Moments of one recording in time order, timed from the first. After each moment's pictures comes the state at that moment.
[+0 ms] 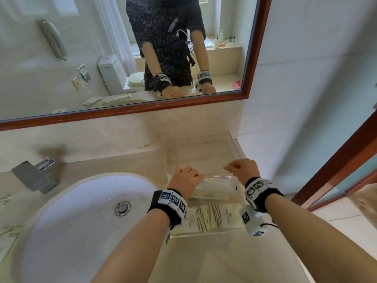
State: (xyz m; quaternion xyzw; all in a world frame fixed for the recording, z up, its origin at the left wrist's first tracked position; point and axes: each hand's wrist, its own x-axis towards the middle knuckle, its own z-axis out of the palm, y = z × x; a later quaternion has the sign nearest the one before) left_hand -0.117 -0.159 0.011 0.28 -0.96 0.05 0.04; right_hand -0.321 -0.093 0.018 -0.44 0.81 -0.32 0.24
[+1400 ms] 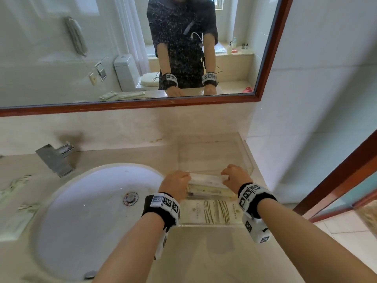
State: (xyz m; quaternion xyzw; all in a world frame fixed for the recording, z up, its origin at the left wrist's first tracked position) left_hand -0.067 -0.146 0.011 0.40 -0.91 -0.09 0.01; right_hand -0.278 -0.093 0.011 -0.61 0.77 -0.08 0.18
